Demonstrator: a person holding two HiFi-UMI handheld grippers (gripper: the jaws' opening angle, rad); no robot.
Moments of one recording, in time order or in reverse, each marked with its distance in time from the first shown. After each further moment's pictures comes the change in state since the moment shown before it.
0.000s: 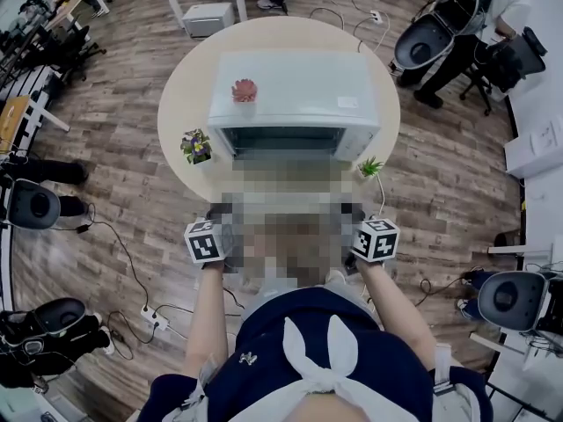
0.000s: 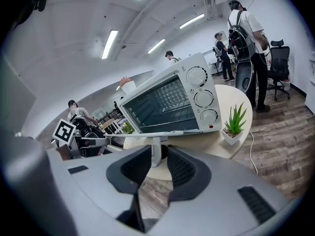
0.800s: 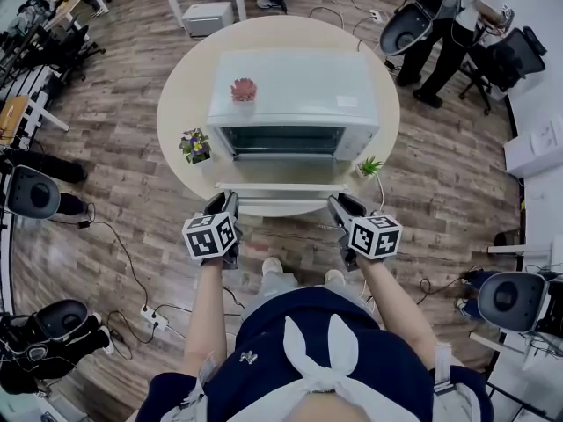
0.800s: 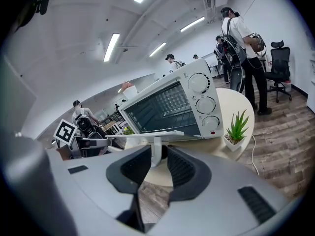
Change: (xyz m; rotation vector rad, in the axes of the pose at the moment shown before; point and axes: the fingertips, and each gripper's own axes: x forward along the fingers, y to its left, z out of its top) left arm 0.000 -0.001 0.016 0.003 -0.016 0.013; right arm 0.000 0.002 0.015 -0.007 -0.037 0.013
